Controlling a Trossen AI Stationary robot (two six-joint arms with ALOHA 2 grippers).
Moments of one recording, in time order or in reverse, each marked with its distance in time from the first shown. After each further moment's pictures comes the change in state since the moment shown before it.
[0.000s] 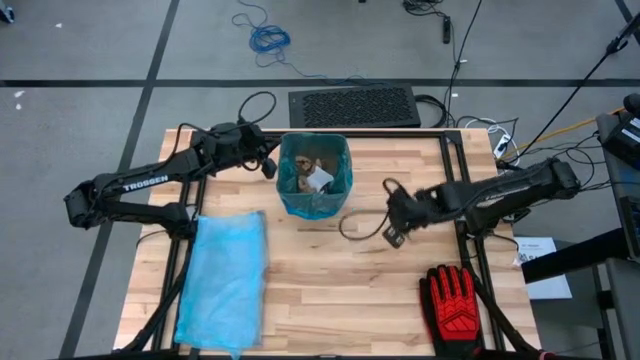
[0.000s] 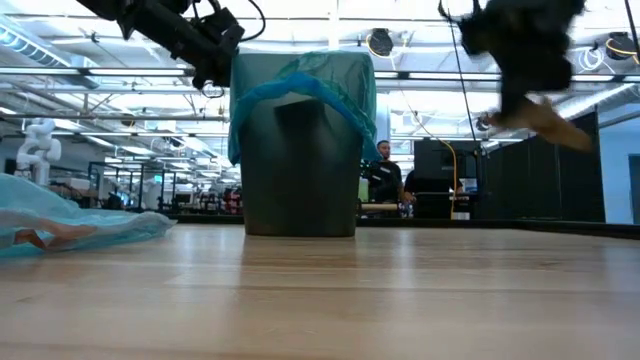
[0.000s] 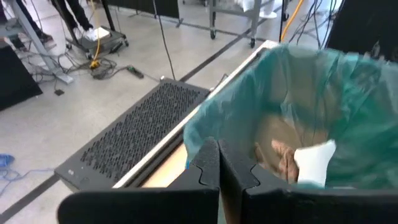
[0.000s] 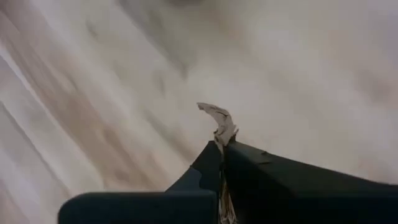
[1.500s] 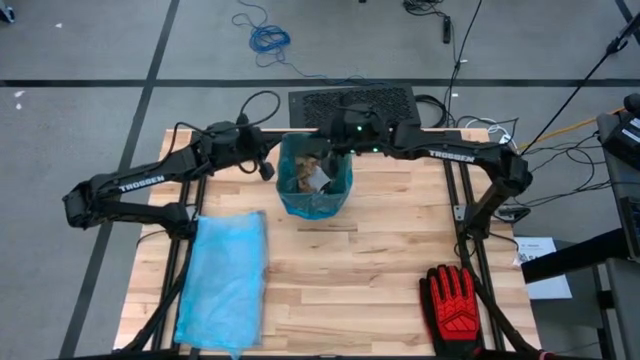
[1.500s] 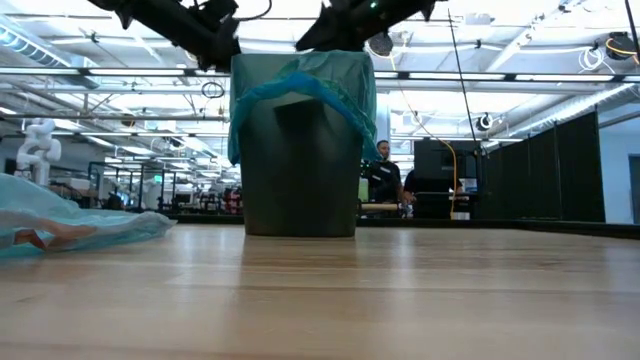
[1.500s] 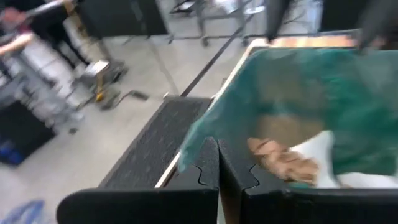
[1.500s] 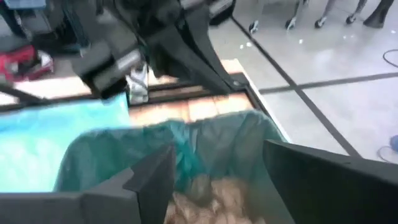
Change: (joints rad) left arm -0.036 -0.024 0.038 -0.029 0.009 0.225; right arm -0.493 0.433 0.485 0.746 -0.310 -0.934
